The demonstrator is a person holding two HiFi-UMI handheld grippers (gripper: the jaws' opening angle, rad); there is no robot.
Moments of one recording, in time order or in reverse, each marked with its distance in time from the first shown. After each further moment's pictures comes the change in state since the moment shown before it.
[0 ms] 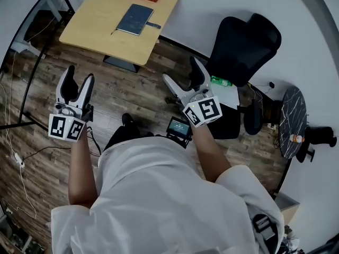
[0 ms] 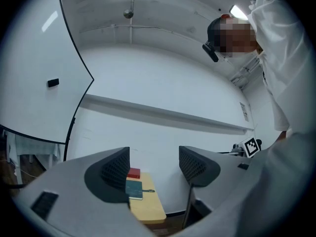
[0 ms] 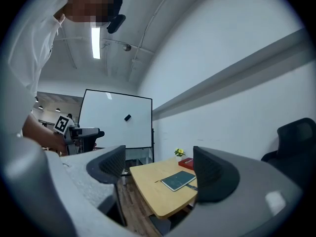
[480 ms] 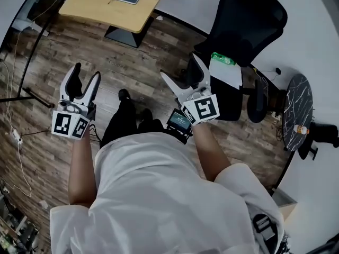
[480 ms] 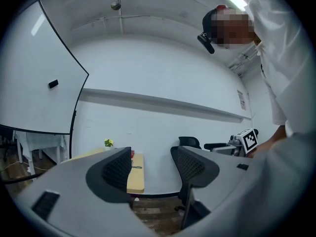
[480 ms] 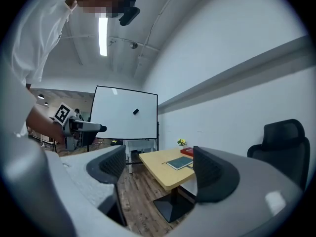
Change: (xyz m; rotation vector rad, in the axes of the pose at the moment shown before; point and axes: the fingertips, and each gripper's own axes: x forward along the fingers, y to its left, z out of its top) left arm -0.076 -0.122 -0.052 0.042 0.158 0.031; right arm -0.122 0.037 -0.037 -0.039 0.068 0.046
